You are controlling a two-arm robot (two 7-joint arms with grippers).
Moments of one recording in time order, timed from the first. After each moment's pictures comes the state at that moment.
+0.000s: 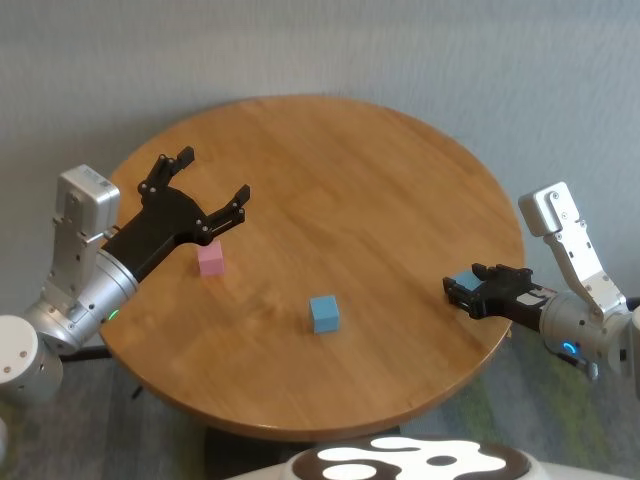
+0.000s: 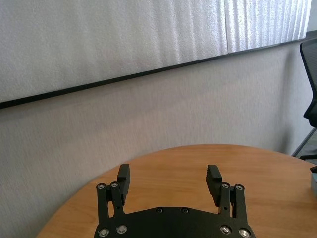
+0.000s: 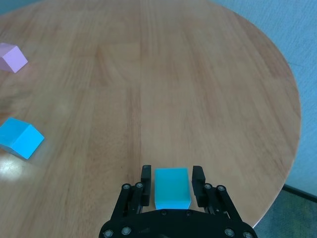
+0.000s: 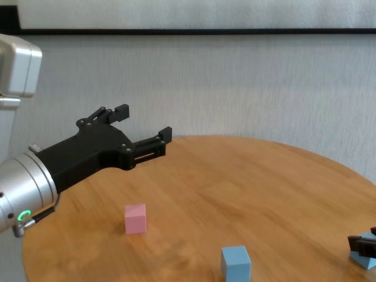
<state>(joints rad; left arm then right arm) -0.31 0.37 0.44 -1.22 -0.33 -0.43 -0.40 0.13 0.57 -0.35 -1.49 0.44 0.38 0.23</state>
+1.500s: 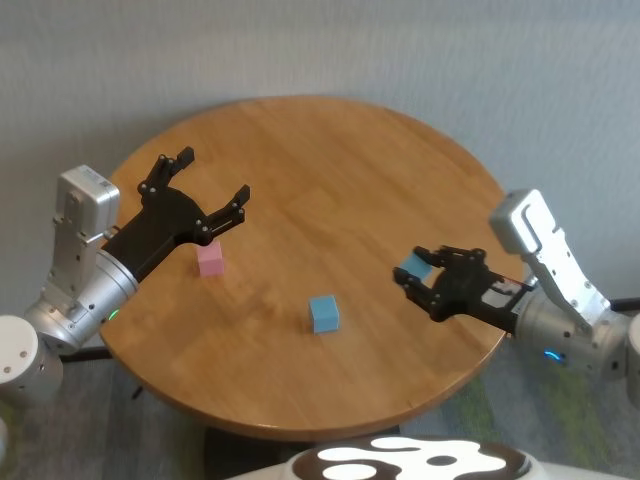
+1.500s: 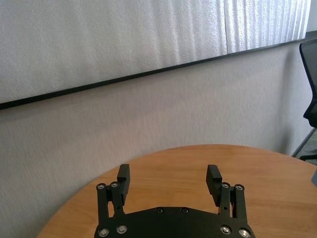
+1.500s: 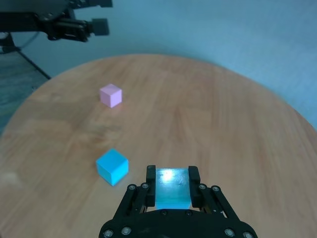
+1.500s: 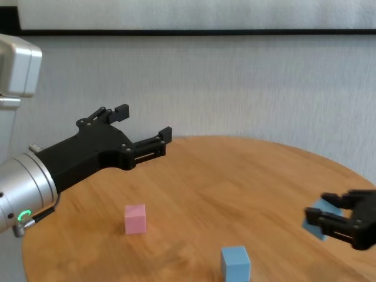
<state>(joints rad) -0.31 0.37 0.44 -1.22 -0.33 -0.43 -0.40 0.11 0.60 -0.41 -1.60 0.34 0.20 0.36</state>
